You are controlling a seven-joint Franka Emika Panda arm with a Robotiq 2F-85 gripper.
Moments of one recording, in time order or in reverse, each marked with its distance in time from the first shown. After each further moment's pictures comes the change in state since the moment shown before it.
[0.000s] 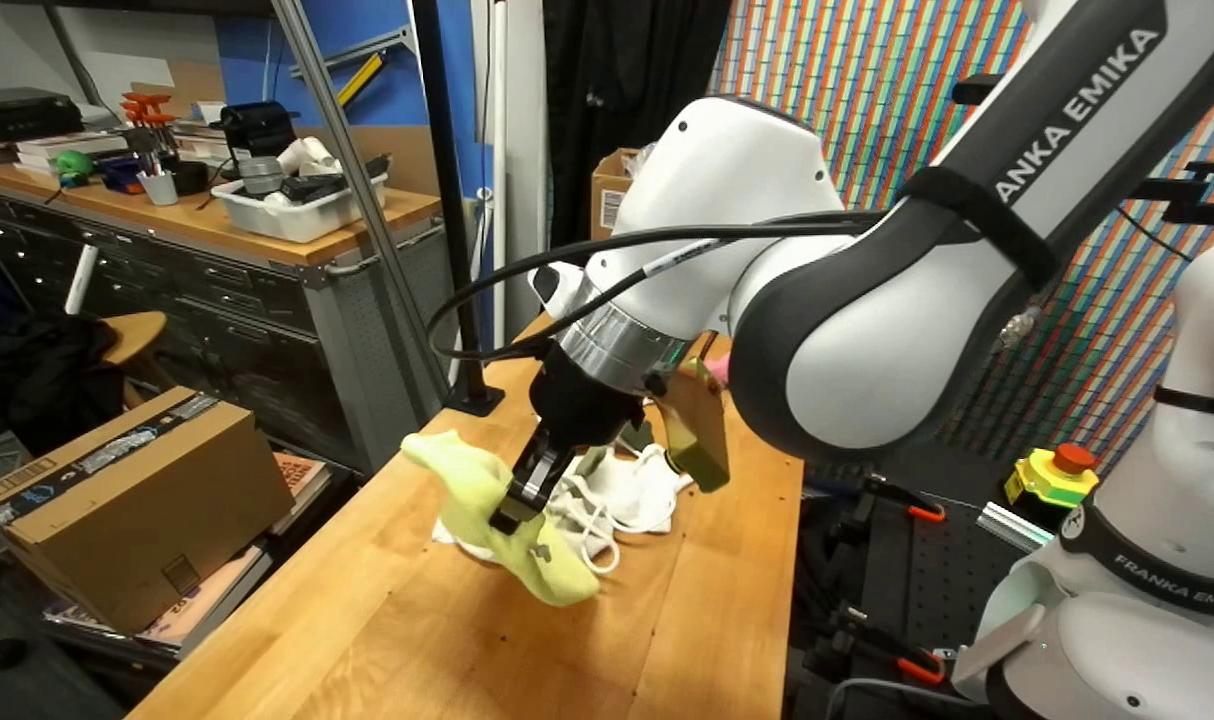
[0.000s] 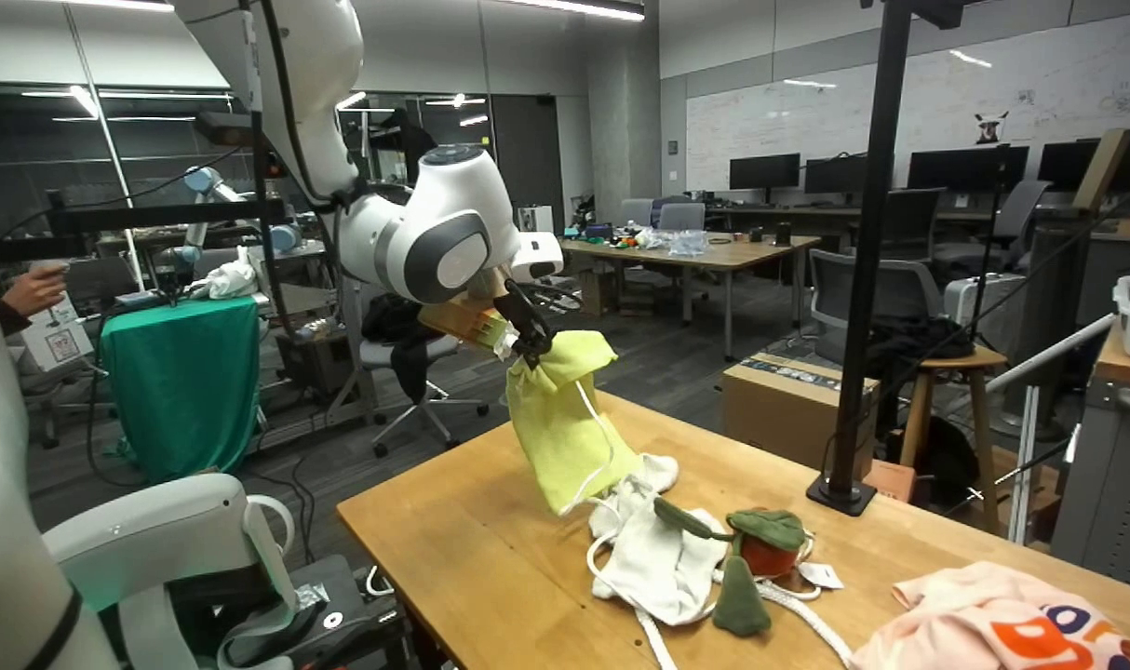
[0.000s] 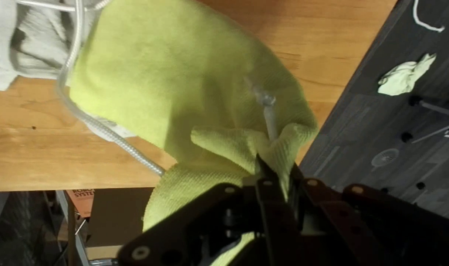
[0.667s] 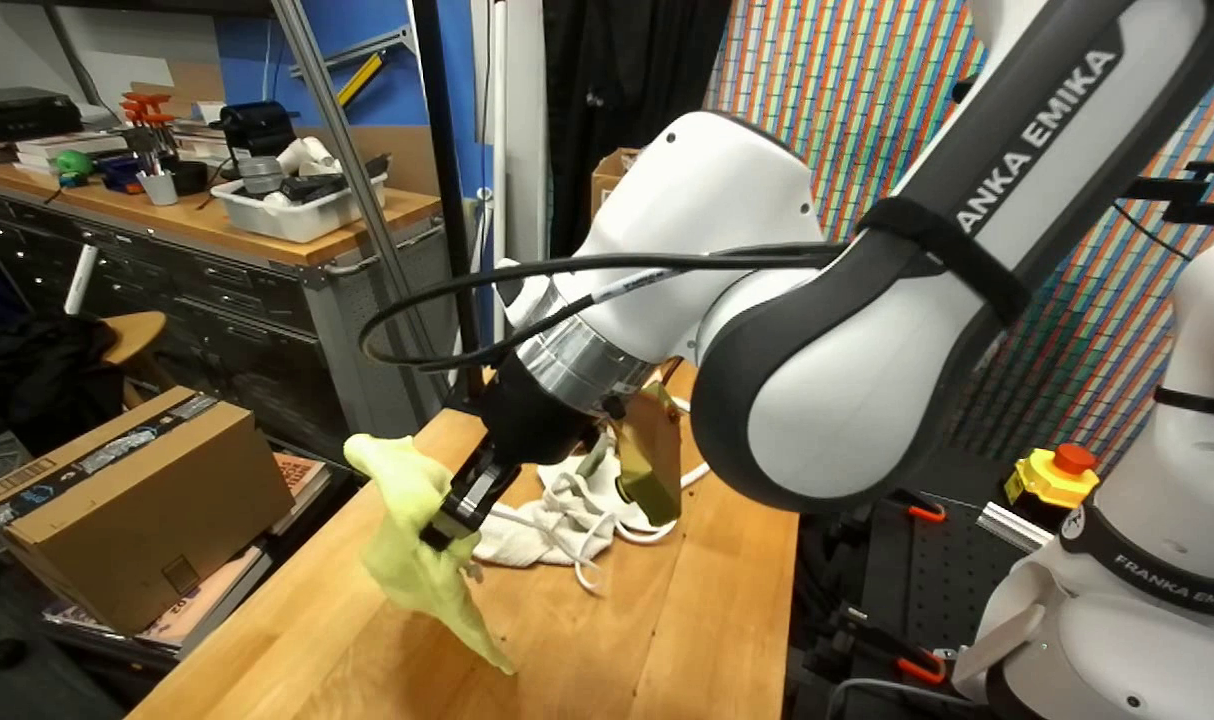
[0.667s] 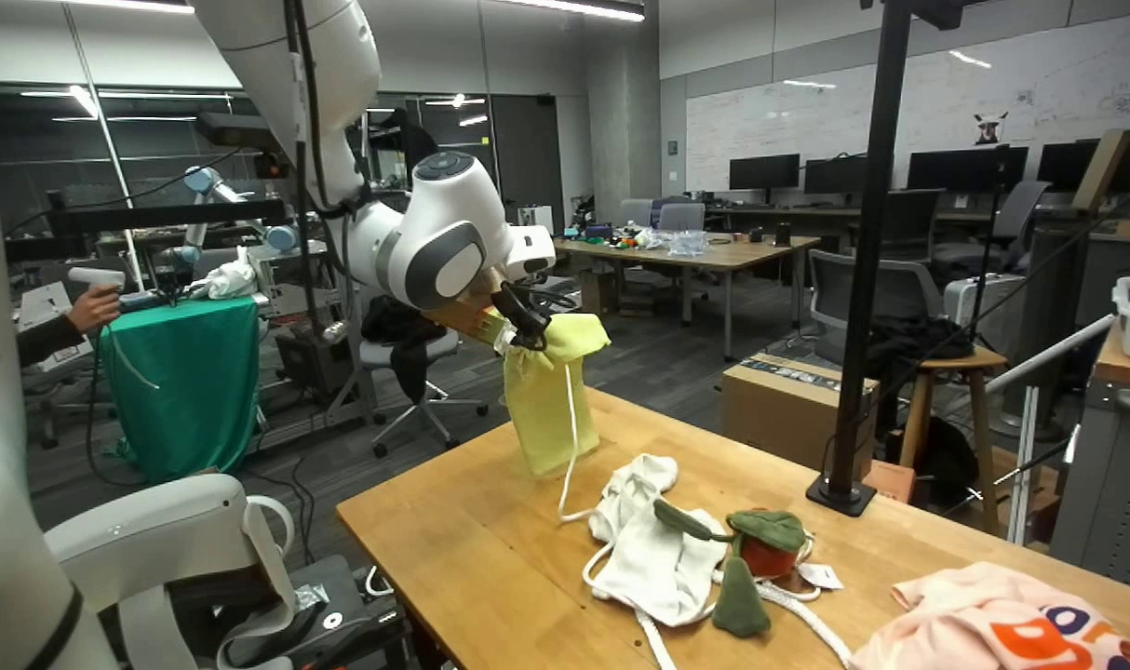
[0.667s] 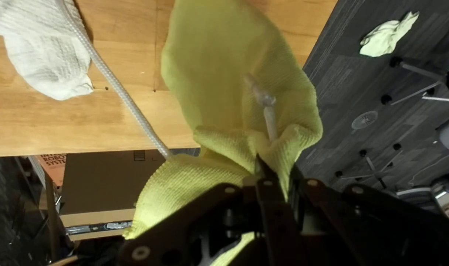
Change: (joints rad) arm 0.015 0.098 0.041 0.078 0.036 0.153 -0.012
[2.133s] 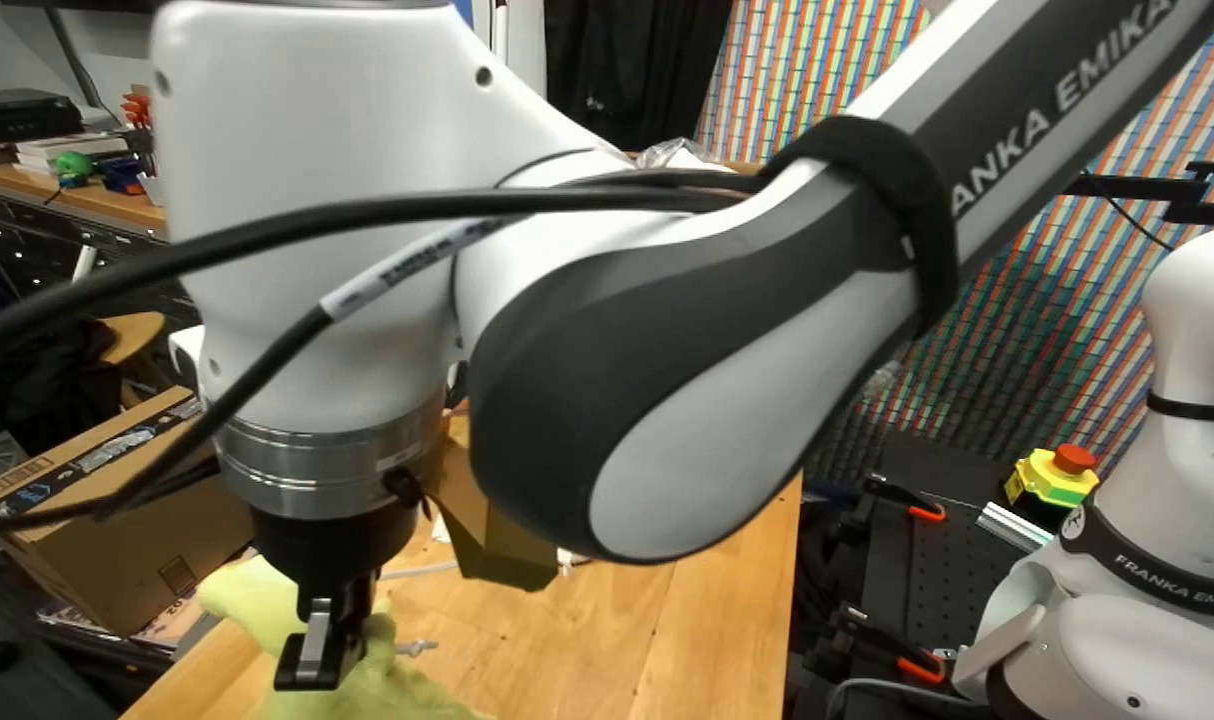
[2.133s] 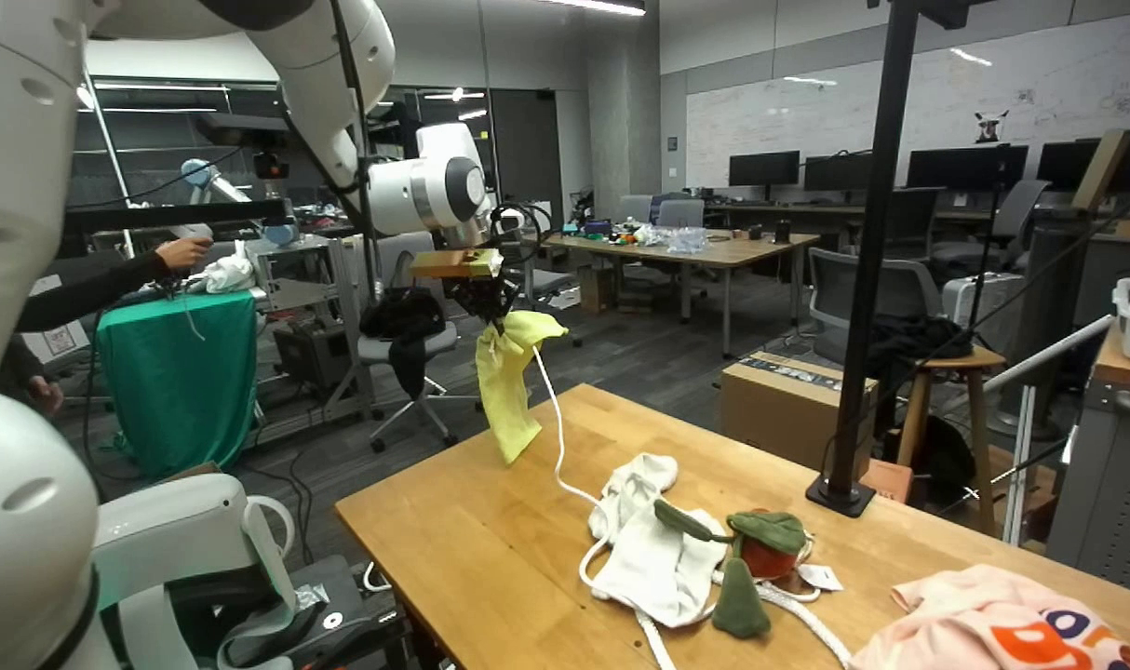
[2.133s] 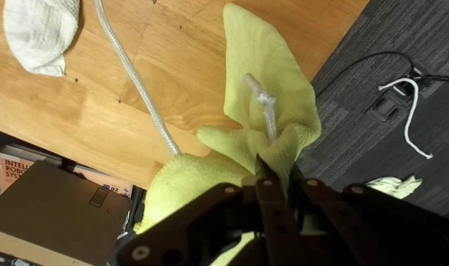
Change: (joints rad) arm 0.313 0.181 -0.198 0.533 -0.503 -0.764 0.242
